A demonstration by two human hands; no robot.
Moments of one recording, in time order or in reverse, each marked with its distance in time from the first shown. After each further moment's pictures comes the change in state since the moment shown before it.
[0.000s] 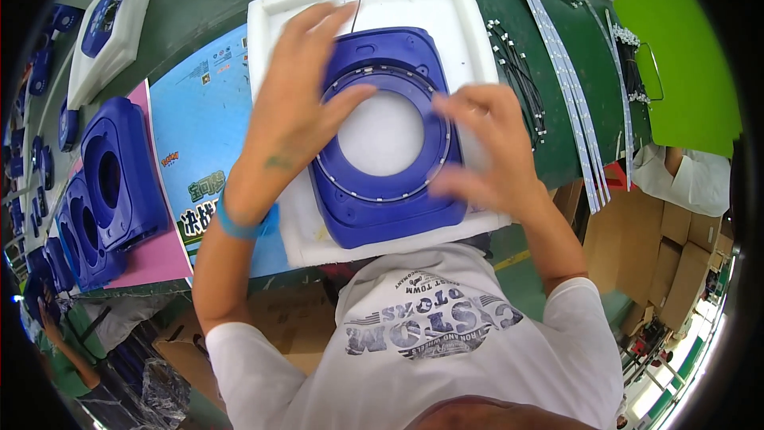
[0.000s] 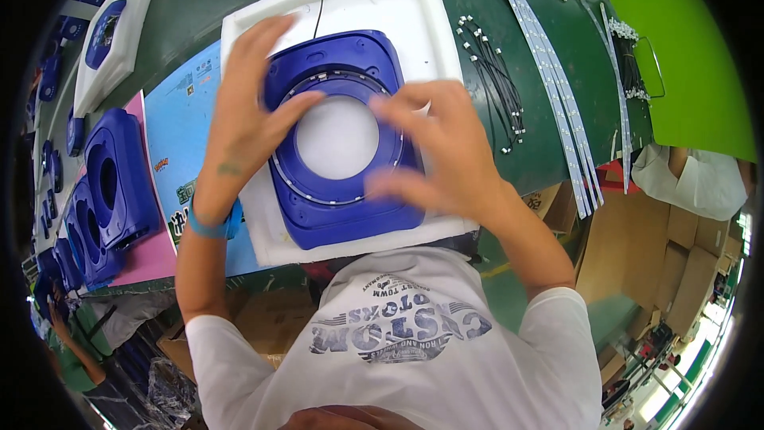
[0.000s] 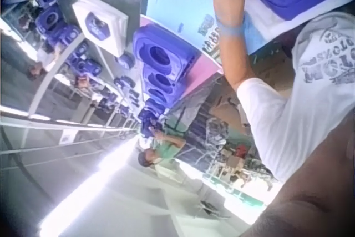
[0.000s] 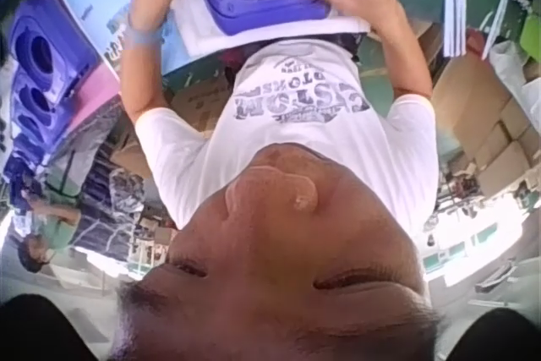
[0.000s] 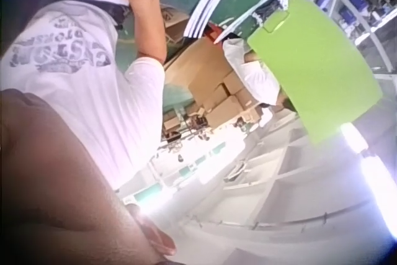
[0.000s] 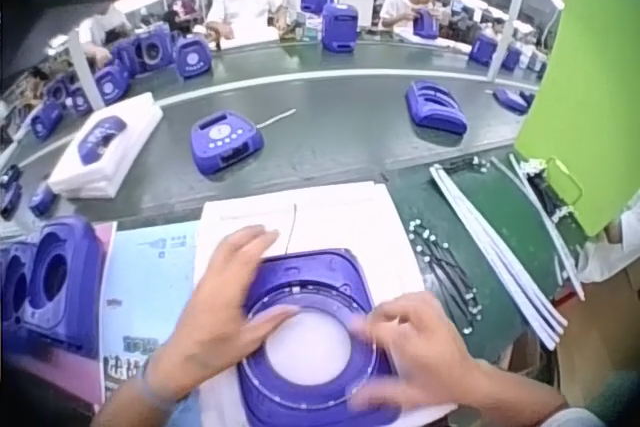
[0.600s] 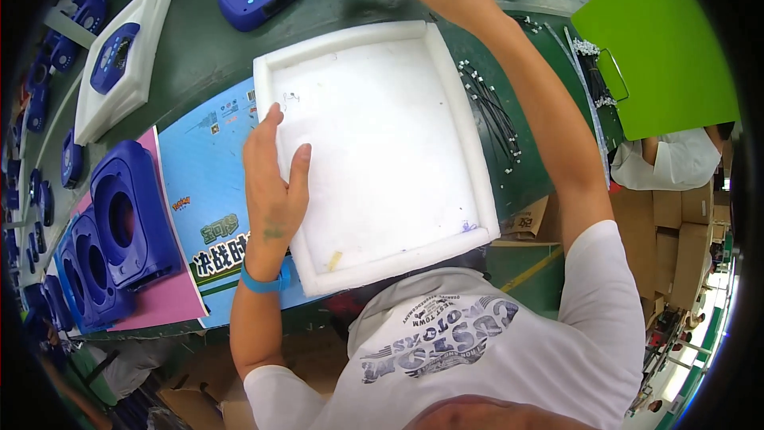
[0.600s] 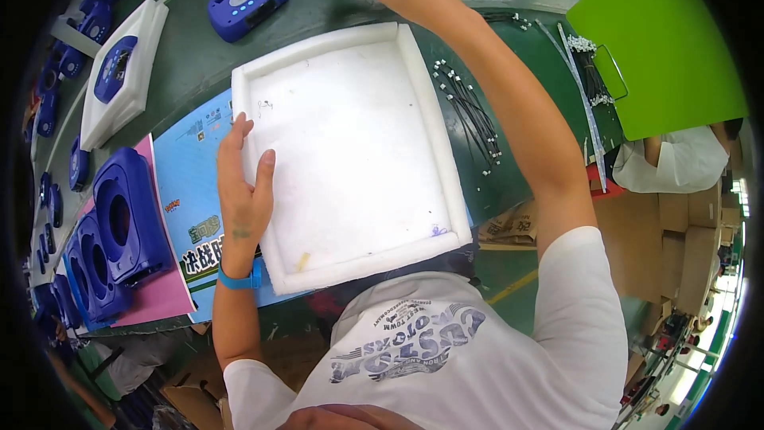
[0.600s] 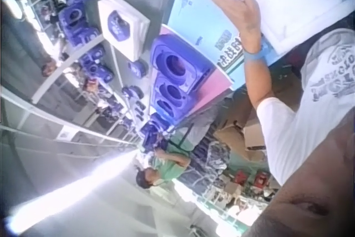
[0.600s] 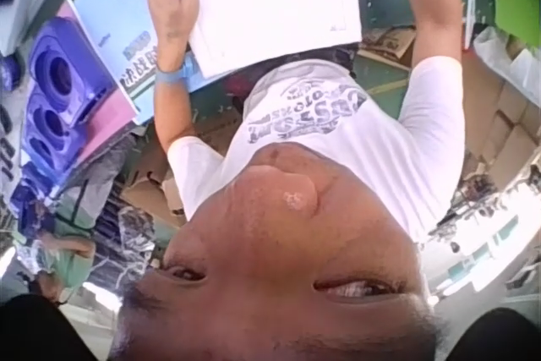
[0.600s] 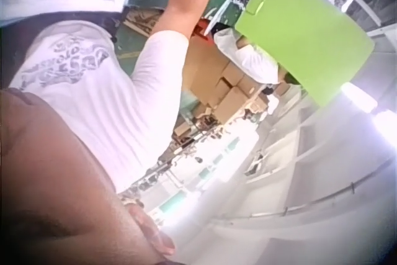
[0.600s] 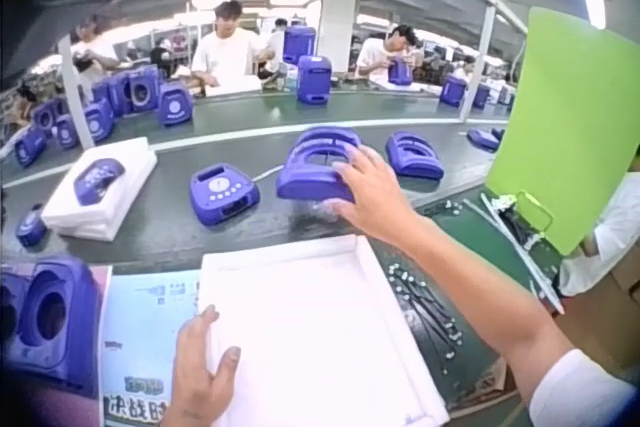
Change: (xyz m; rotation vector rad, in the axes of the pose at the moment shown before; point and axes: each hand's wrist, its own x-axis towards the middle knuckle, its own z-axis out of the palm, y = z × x) left_hand -0.070 -0.025 -0.023 0.079 0.139 -0.156; right_hand 0.213 0.059 -0.039 -0.672 0.353 -0.508
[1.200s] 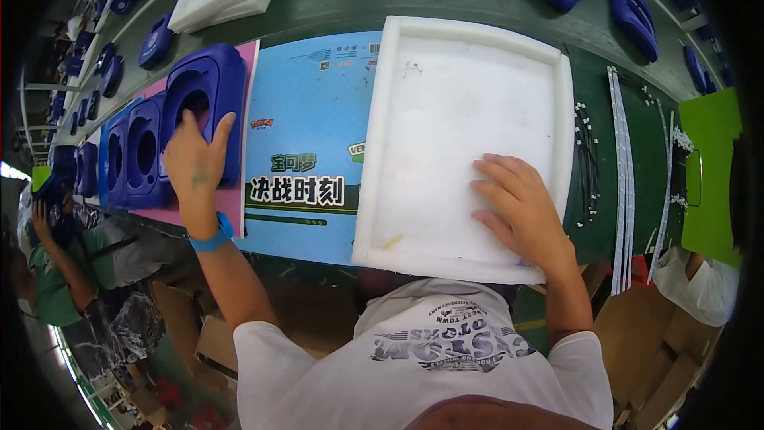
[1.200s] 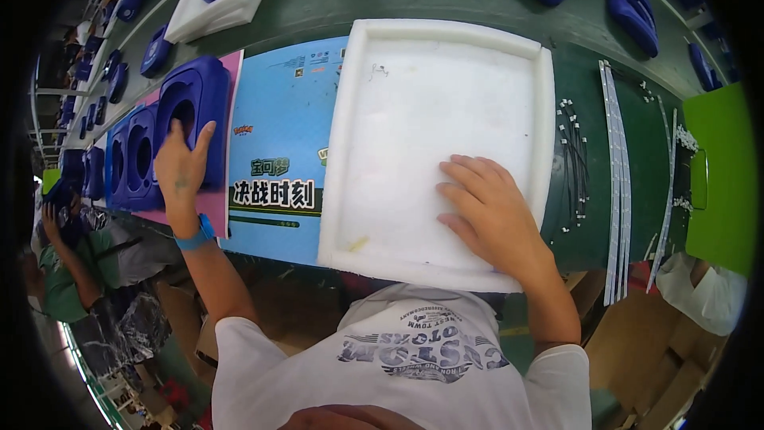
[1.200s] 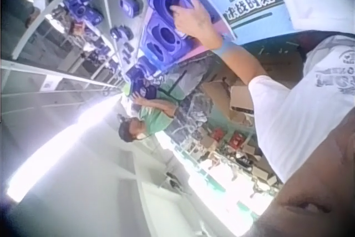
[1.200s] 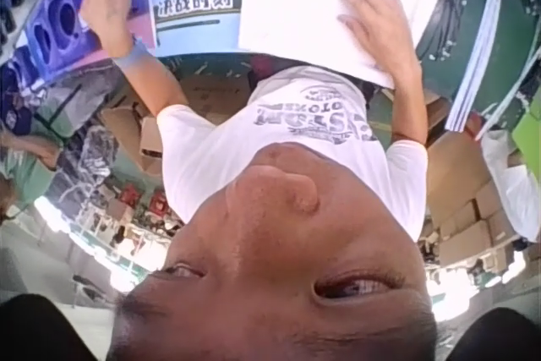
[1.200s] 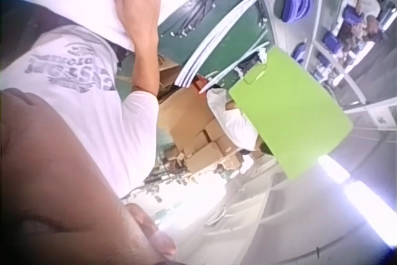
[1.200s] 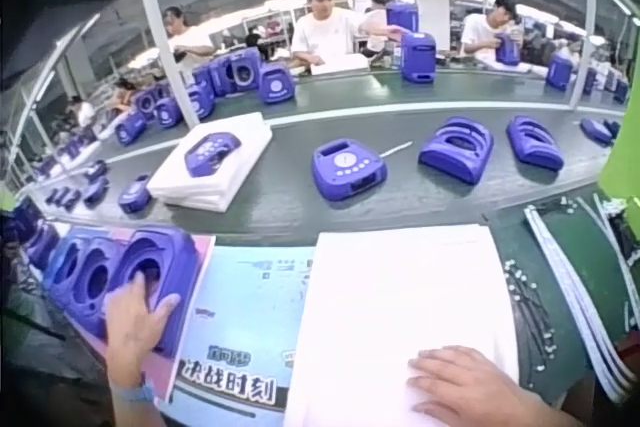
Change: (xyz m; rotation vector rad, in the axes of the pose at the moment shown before) left_hand -0.055 -0.076 -0.204 1.200 0.210 -0.374; right_hand -0.134 -0.165 -0.082 0.669 -0.674 0.013
